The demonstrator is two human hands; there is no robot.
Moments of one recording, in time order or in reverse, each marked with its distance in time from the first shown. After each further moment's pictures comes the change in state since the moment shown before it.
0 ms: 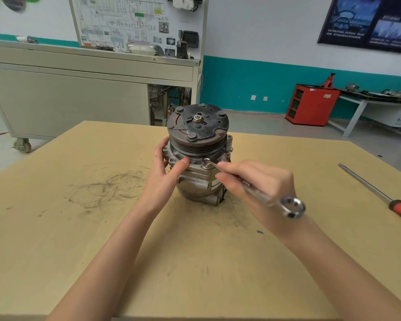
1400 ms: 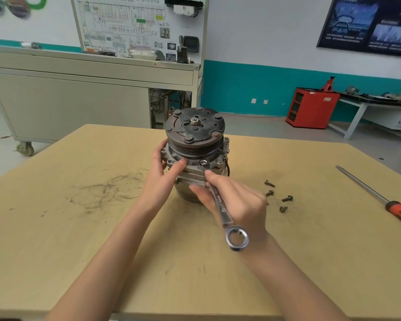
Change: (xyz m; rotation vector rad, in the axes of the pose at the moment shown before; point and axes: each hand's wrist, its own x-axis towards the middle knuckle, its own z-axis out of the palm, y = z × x) left_hand -0.001 0.004 0.002 -0.008 0.015 -0.006; right_hand -0.013 -0.022 0.042 -0.354 0.335 -0.067
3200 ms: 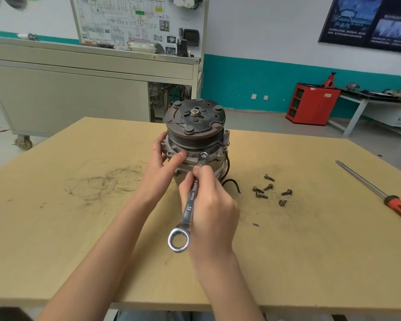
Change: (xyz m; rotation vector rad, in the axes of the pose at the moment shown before) left_hand -0.003 0.007 0.000 0.018 -0.005 -0.020; right_hand 0.002 -0.057 0.011 -0.064 -0.127 0.525
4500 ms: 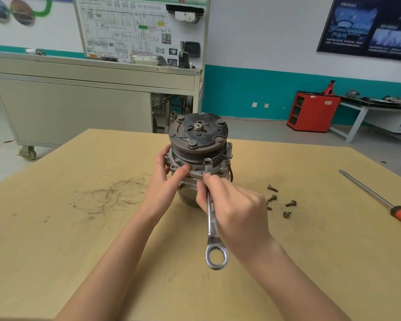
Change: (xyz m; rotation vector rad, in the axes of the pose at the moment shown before) left_hand 0.000 -0.001 0.000 0.026 -0.004 -0.014; right_hand 0.032 0.033 -0.020 -0.200 -0.018 -0.526
